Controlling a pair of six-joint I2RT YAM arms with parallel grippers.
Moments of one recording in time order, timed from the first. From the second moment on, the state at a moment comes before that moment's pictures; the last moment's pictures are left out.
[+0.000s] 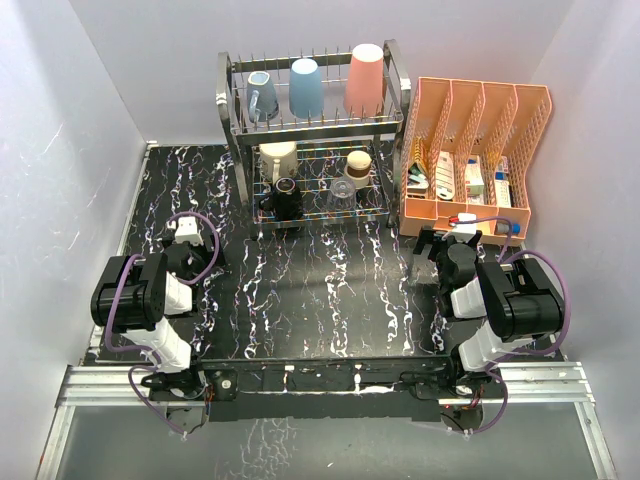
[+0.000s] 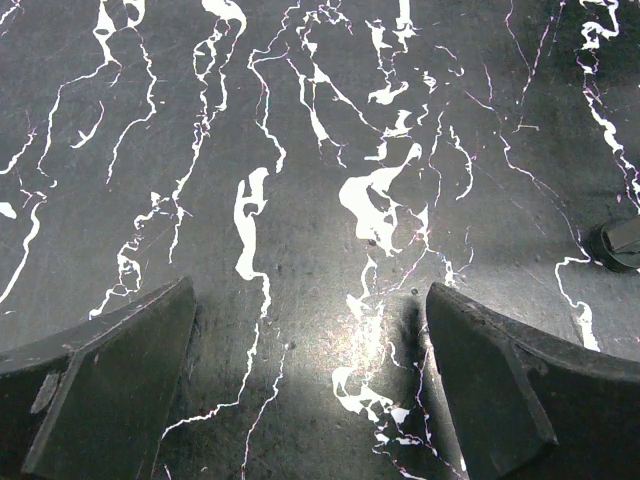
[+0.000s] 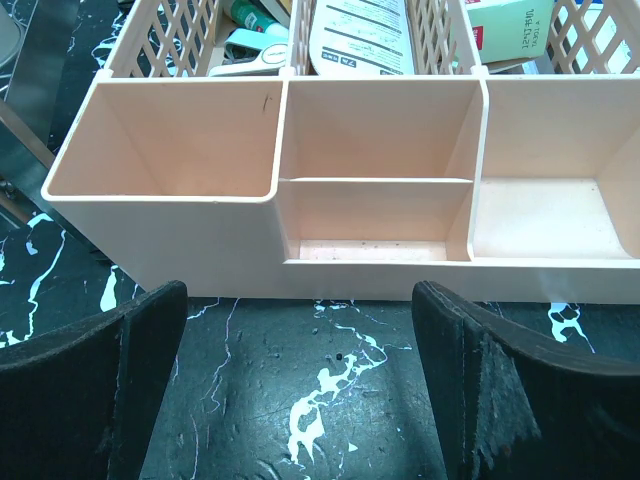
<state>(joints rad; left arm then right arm) 0.06 1.68 0.25 1.10 0.03 -0.03 0.06 1.59 0.21 1.24 0.18 0.05</state>
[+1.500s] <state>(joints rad) 0.22 1.28 0.84 -0.17 0.39 0.03 0.06 0.95 0.52 0.23 0.10 0.46</state>
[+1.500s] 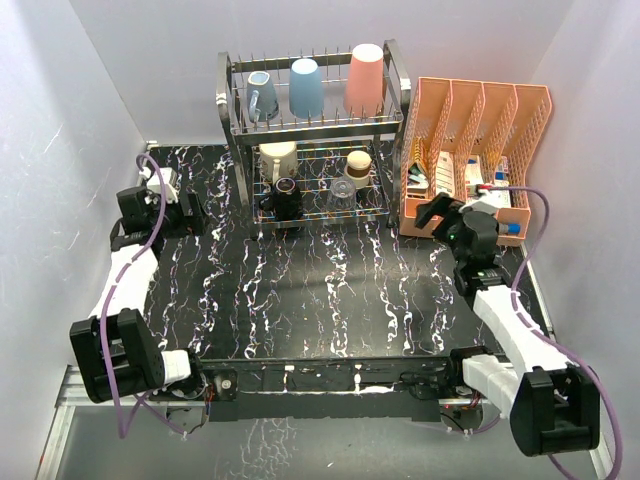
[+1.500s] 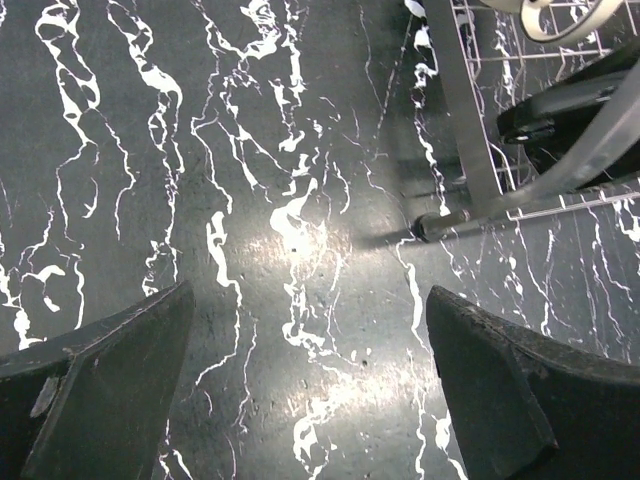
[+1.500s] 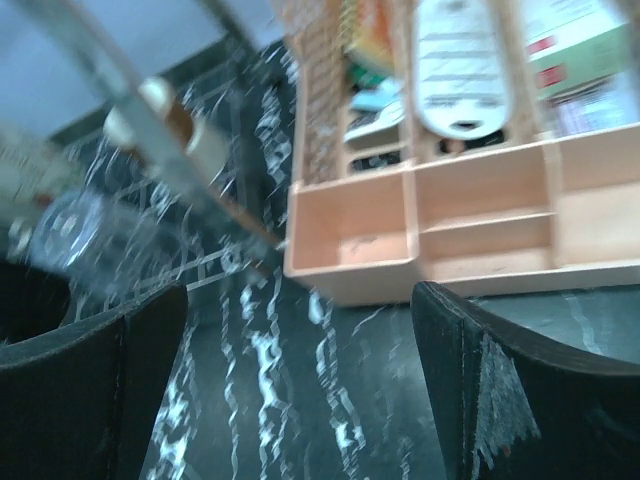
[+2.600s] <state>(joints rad) 0.27 1.36 1.04 -0.62 0.72 0.33 0.56 1.71 1.13 0.20 0.22 0.15</state>
